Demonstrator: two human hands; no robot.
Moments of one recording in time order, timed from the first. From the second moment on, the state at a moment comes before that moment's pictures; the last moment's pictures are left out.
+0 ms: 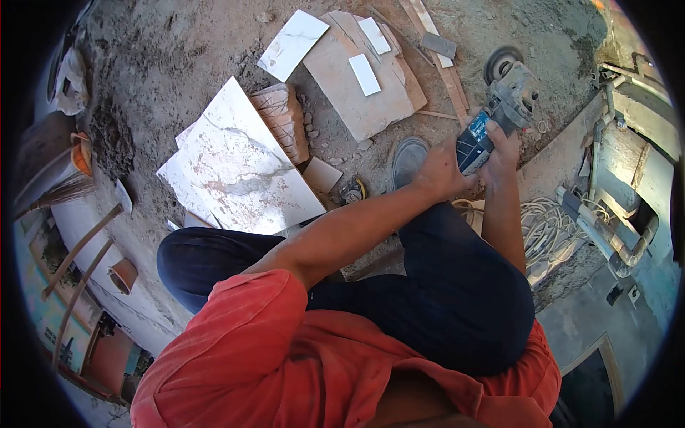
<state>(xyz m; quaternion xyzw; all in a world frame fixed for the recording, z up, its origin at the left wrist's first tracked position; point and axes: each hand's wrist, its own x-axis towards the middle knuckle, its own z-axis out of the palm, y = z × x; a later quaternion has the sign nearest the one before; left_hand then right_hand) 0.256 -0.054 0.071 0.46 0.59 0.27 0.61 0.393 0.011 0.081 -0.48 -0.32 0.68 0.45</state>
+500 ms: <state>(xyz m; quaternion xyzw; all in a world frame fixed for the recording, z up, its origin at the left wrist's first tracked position) 0.269 -0.042 0.065 0.47 0.60 0.21 0.62 0.416 0.021 0.053 -0.50 -0.17 0.73 0.44</state>
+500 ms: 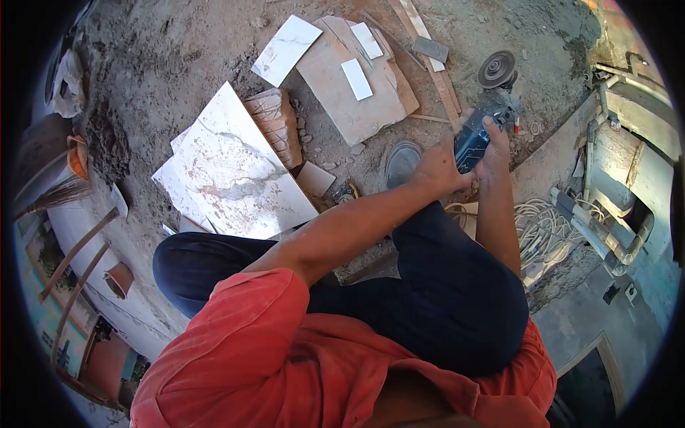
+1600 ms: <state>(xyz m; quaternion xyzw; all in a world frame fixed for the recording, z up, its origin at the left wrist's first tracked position) 0.103 0.005 -0.023 0.61 0.74 0.20 0.21 0.451 0.083 -0.029 -0.72 -0.42 0.50 0.23</state>
